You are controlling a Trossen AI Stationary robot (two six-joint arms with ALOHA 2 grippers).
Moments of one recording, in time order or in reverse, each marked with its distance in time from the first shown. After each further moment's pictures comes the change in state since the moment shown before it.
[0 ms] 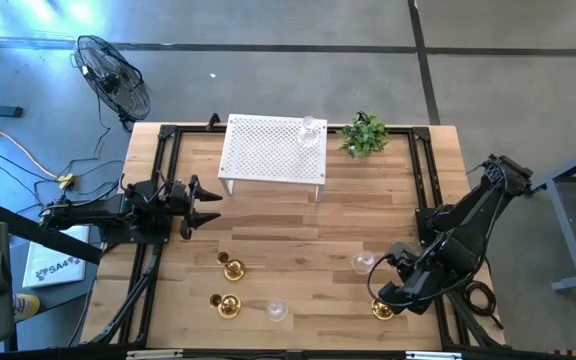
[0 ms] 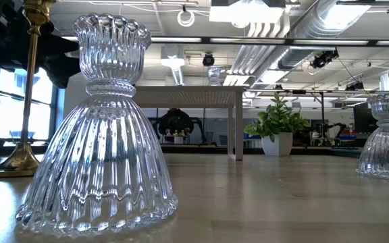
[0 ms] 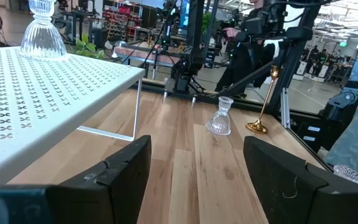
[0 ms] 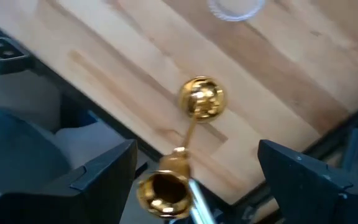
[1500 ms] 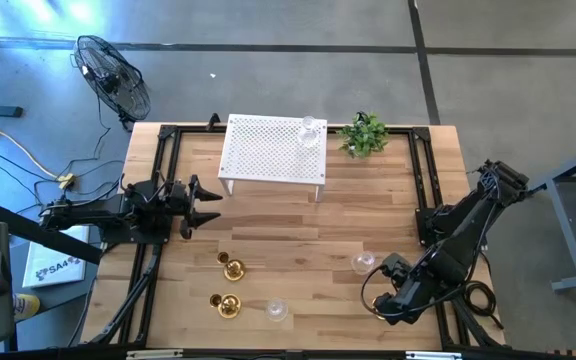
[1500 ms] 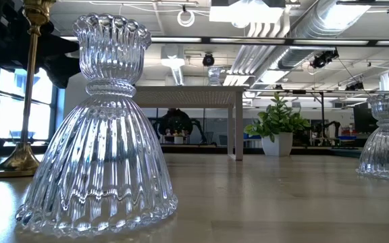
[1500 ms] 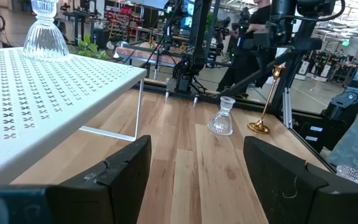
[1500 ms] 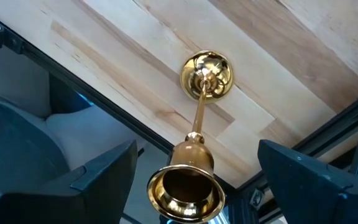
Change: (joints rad) left arm 0.000 0.000 0.000 -0.001 -0.007 0.004; right arm 0.004 0.075 0.000 0.043 -0.094 0.017
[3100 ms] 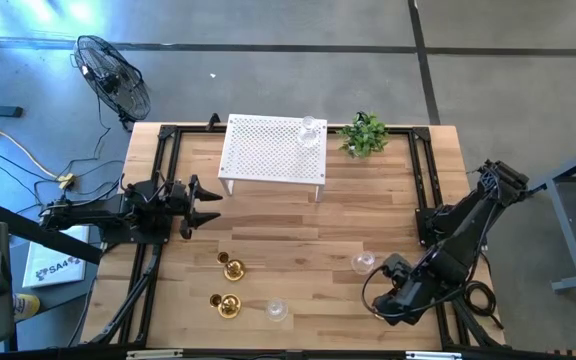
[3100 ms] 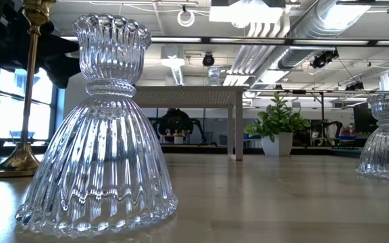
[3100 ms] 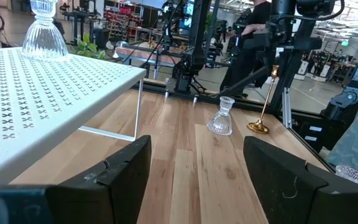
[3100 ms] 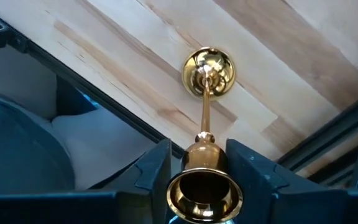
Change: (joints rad) left arm 0.000 0.000 0.000 0.000 0.003 0.000; right arm 0.000 0.000 0.000 0.010 0.018 -0.002
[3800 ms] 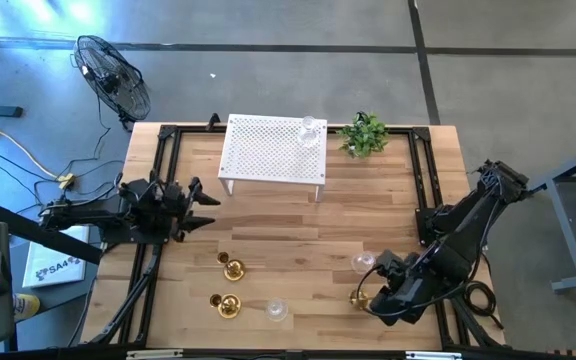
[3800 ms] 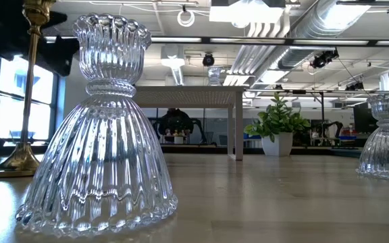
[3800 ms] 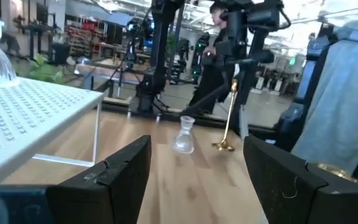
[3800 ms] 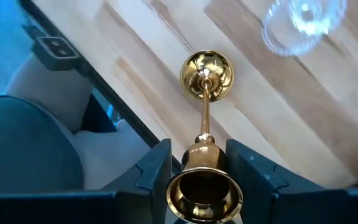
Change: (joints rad) left arm 0.000 0.001 0.046 0.110 0.144 -0.061; right arm -0.018 0.002 0.086 0.011 0.166 -0.178
